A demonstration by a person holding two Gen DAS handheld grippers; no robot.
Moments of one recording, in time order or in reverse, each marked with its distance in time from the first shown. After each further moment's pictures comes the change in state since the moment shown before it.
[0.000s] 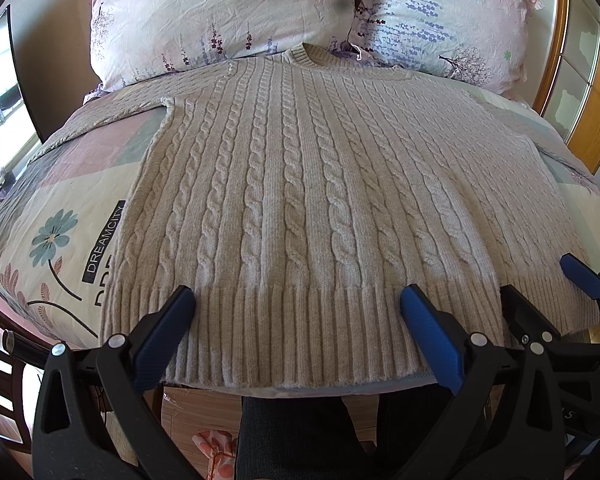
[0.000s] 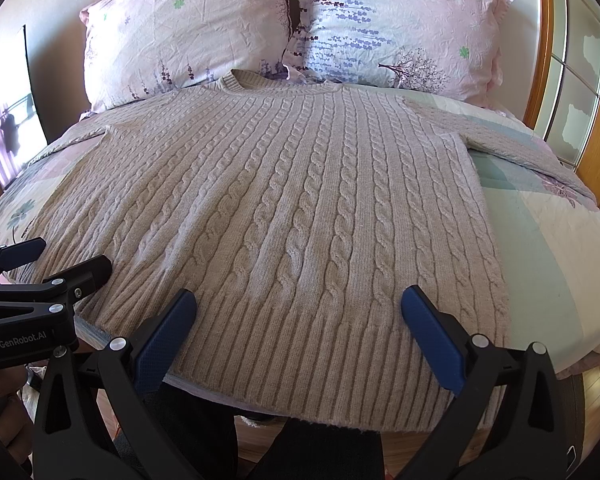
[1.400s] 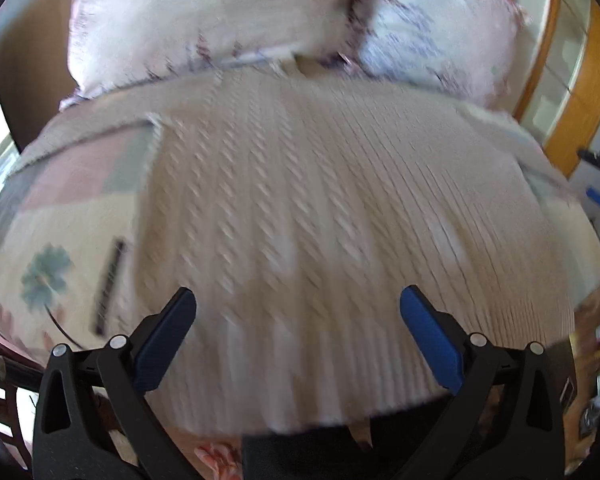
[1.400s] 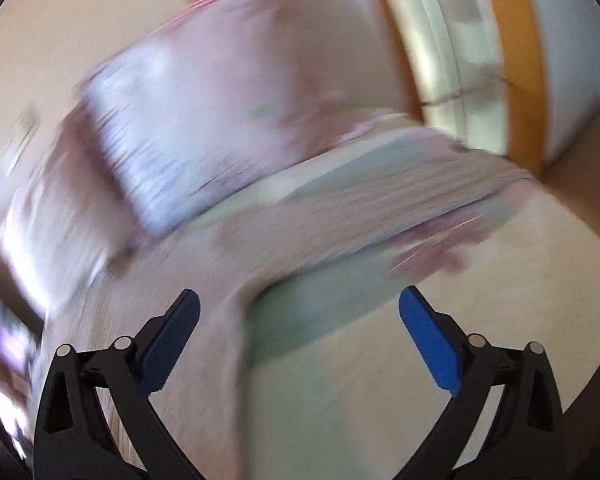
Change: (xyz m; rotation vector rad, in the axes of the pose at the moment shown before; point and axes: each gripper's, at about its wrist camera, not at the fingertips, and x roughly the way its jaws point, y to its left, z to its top) left arm 0.000 0.041 0.046 -0.005 -0.014 -0.093; right arm -0.004 -0.266 0.091 0.601 -0.154 -0.062
